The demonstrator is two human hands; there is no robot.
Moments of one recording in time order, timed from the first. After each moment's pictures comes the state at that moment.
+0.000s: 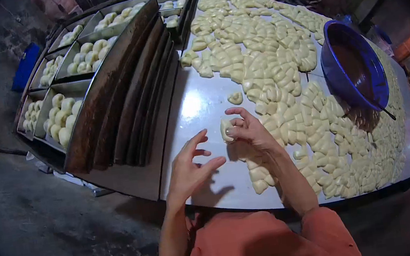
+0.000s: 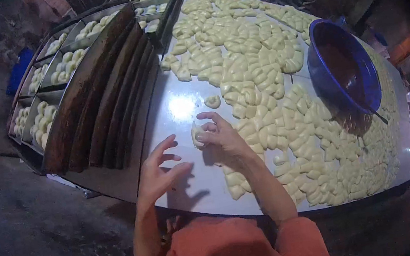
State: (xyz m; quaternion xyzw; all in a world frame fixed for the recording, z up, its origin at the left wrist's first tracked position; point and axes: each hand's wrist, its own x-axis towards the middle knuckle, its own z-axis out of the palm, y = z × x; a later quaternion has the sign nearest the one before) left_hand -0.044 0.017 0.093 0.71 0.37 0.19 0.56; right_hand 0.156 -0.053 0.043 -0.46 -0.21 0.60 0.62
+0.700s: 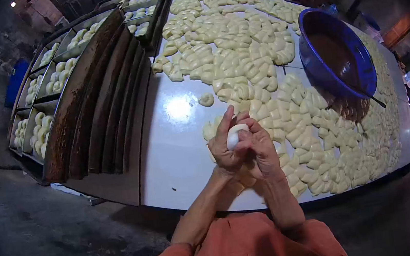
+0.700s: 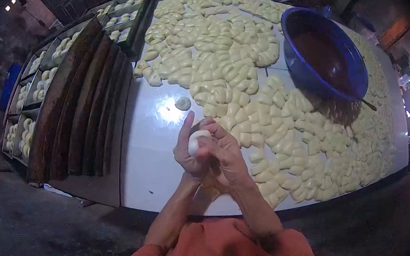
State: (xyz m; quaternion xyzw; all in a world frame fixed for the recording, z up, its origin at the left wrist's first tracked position) left_hand 0.109 -0.056 0.037 0.63 0.15 0.51 0.57; right_hand 0.165 -0.125 0.074 -0.33 -0.09 0.51 0.79
